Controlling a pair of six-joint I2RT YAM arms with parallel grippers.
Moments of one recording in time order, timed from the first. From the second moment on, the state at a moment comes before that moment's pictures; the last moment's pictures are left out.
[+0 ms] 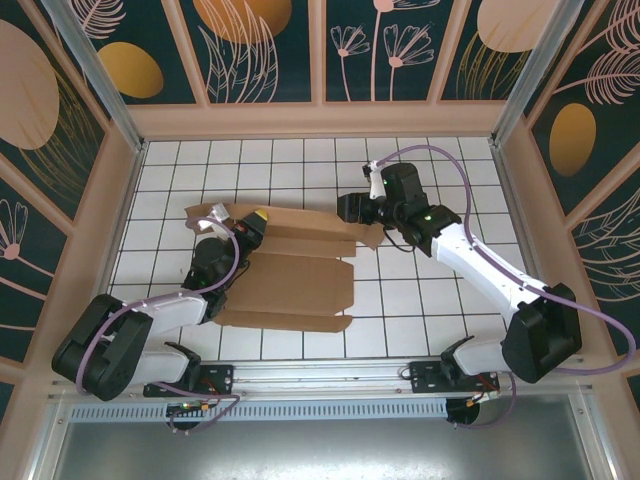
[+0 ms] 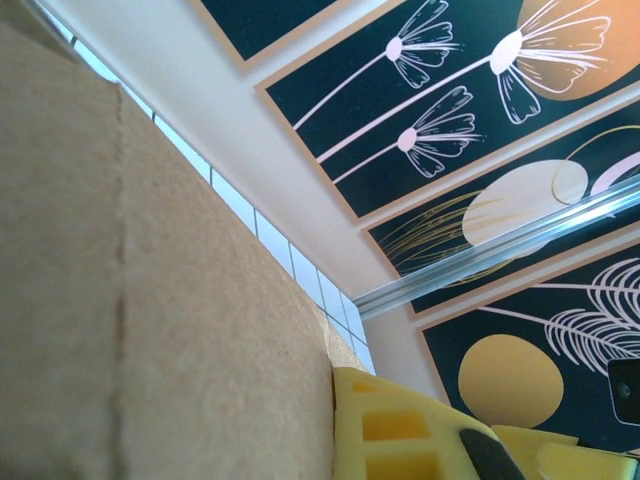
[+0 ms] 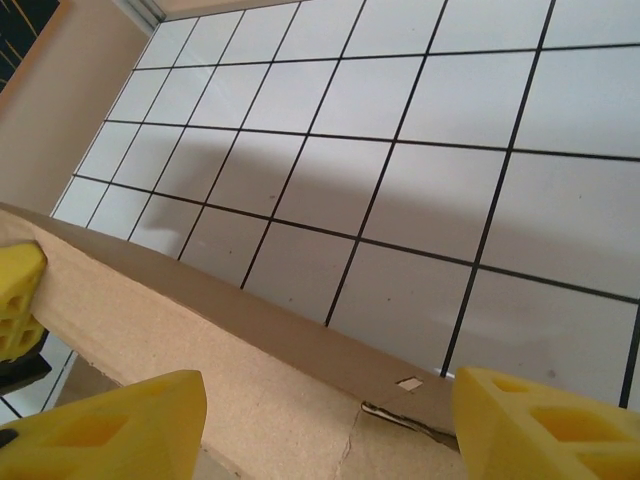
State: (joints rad) left arm -0.47 1.31 0.31 0.98 0.00 -1.08; right arm 0.56 1.35 1.07 -0.32 -0.20 0.41
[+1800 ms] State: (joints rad) left arm -0.47 1.31 0.36 0.78 -0.05 -1.21; right arm 0.59 1.41 1.11 -0.45 -0.21 0.66
